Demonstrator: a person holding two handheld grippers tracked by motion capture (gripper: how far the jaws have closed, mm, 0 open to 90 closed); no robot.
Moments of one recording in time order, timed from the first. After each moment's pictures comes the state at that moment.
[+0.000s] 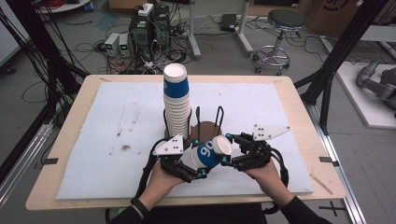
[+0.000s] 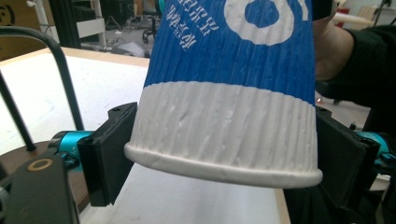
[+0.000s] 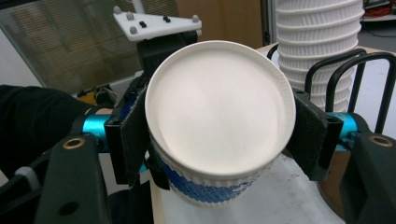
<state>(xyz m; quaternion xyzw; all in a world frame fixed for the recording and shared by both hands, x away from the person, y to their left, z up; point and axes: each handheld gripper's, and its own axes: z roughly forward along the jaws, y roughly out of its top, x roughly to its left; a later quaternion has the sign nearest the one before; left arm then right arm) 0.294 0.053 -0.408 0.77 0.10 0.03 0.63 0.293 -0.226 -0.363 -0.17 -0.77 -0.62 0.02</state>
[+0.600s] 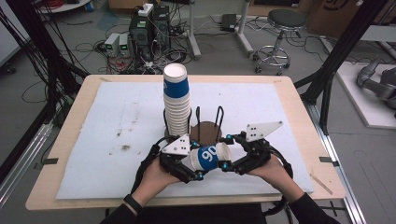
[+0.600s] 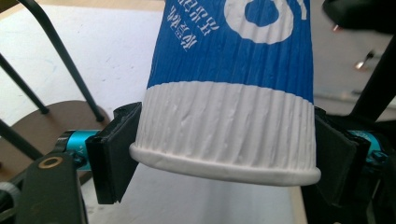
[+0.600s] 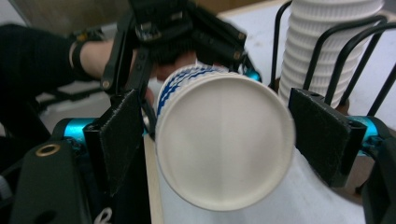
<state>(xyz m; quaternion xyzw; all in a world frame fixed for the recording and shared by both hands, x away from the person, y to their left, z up) 0.293 0.048 -0.387 0.86 0.06 0.06 0.50 0.295 -0.221 -0.352 -0.14 -0.84 -0.52 0.01</state>
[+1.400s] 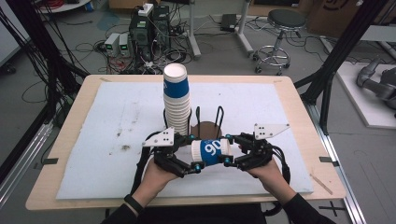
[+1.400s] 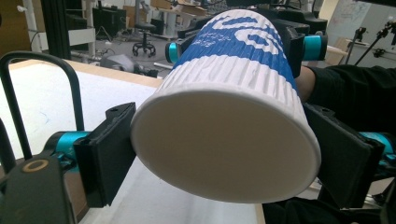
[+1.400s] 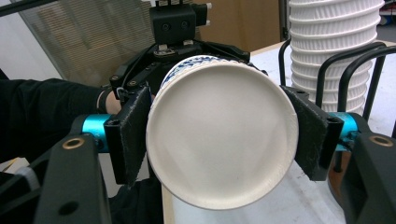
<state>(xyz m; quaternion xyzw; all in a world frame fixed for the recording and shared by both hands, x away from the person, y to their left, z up) 0.300 0.070 -0.393 0.74 0.11 -0.01 0.67 0.300 -0.232 -0.366 -0.15 -0.77 -0.62 0.05</state>
